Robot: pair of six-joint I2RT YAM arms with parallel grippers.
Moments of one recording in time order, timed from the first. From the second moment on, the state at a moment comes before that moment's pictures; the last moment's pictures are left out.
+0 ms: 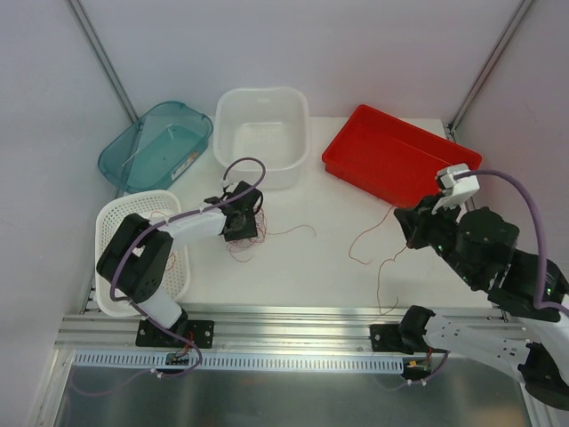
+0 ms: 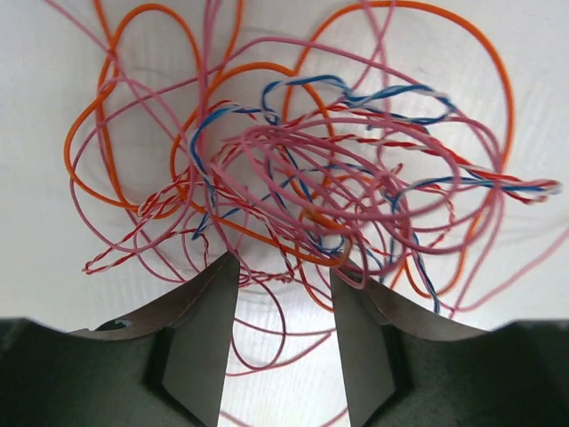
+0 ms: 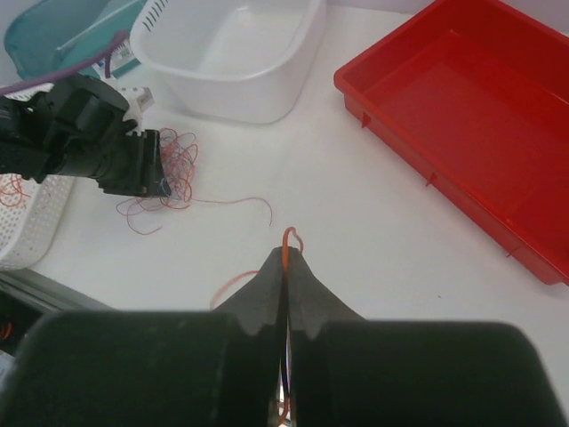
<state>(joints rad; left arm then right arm) -0.57 1.62 0.91 -0.45 -0.26 -0.70 0.97 0.70 1.35 -0.97 0.53 0.31</state>
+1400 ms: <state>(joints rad) -0.97 1.23 1.11 -0.44 0.20 -0.38 0.93 1.00 1.23 -0.72 0.08 0.34</state>
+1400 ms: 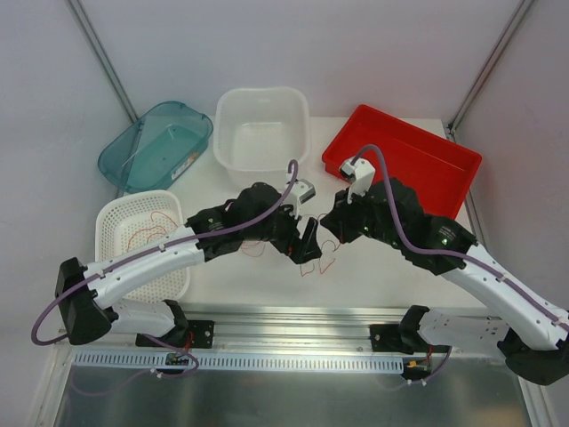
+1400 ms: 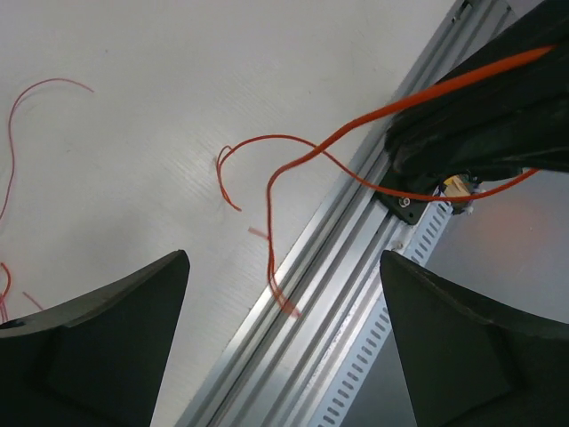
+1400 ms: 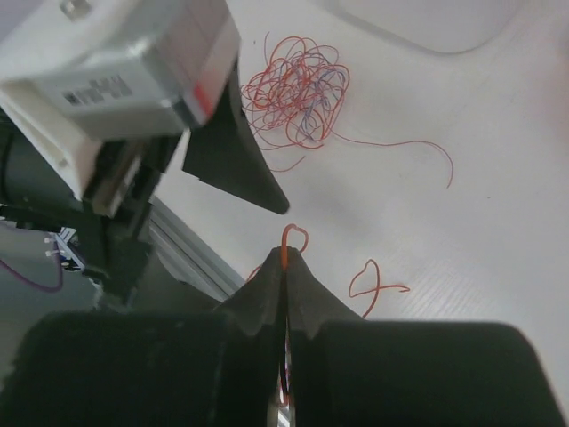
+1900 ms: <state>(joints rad) -1.07 1.31 0.96 -0.07 0.15 -0.25 0.93 0.97 1.21 -0.66 -0.01 0.41</state>
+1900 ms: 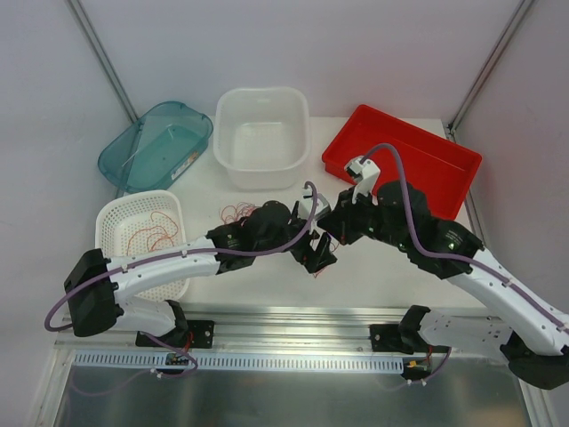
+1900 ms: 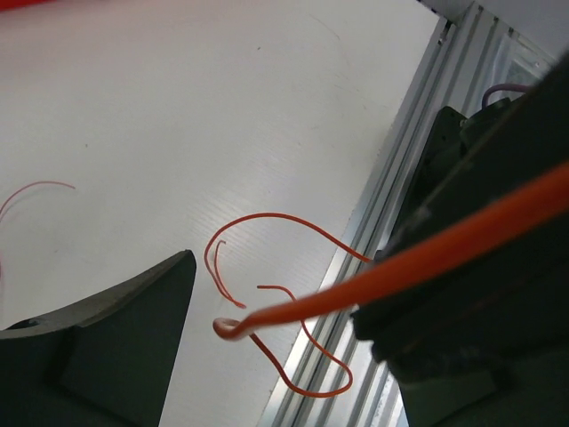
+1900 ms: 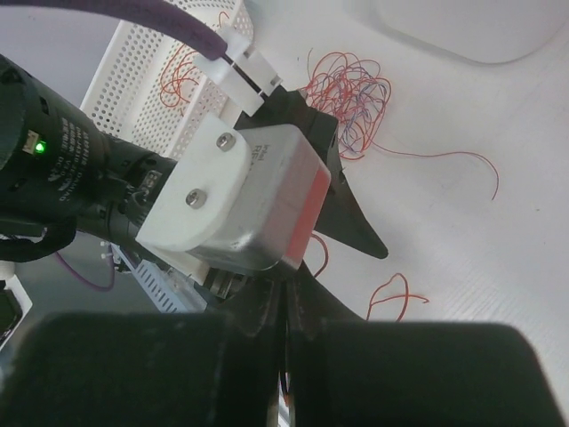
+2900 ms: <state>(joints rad) -1.11 1.23 0.77 0.31 0.07 -0.36 0.93 0.90 1.11 -0.59 0.14 0.56</state>
